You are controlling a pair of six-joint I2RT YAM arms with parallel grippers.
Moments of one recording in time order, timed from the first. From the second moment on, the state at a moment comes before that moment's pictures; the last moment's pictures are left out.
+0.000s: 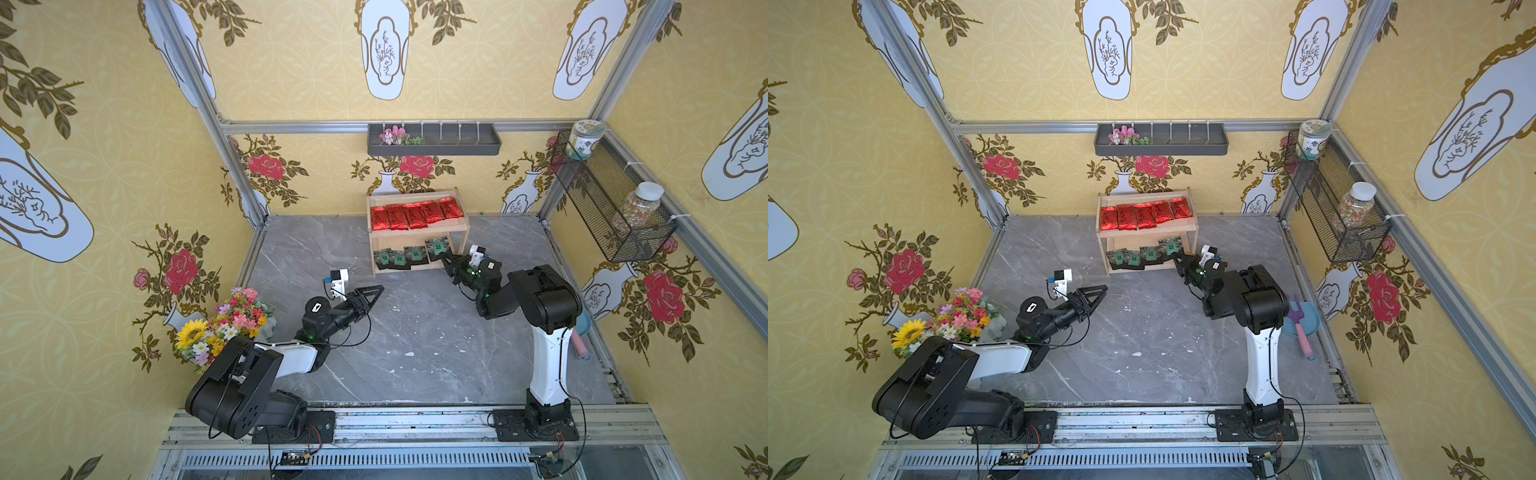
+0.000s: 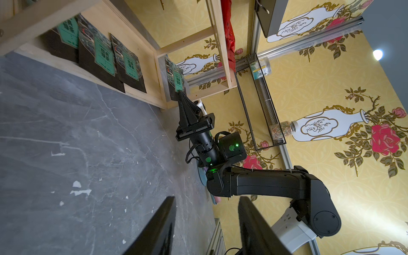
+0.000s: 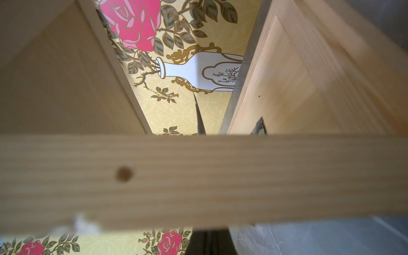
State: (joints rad) left arm -0.40 1.40 0.27 1.08 0.52 -1.22; right arm 0.21 2.14 0.83 1.24 -0.44 1.46
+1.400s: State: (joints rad) left arm -0.36 1.42 0.28 1.08 0.55 -1.22; right arm 0.19 2.27 0.97 1.11 -0.46 1.47
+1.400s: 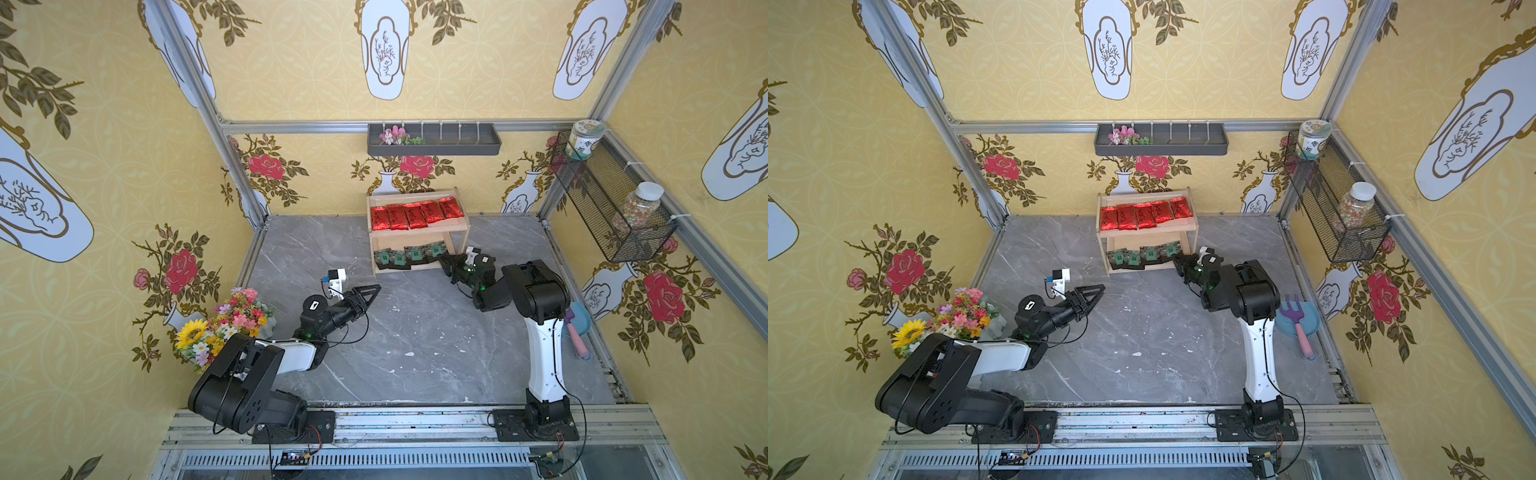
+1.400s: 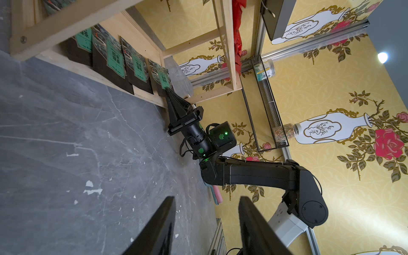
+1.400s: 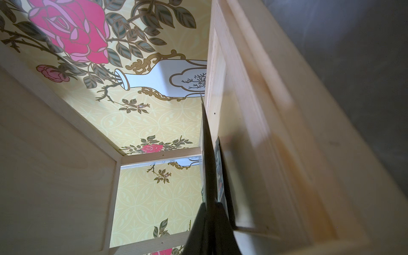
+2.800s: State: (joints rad) left arm -0.33 1.36 0.28 1.06 0.56 -1.23; right arm 0.25 2.06 1.43 -0.29 -0.34 1.12
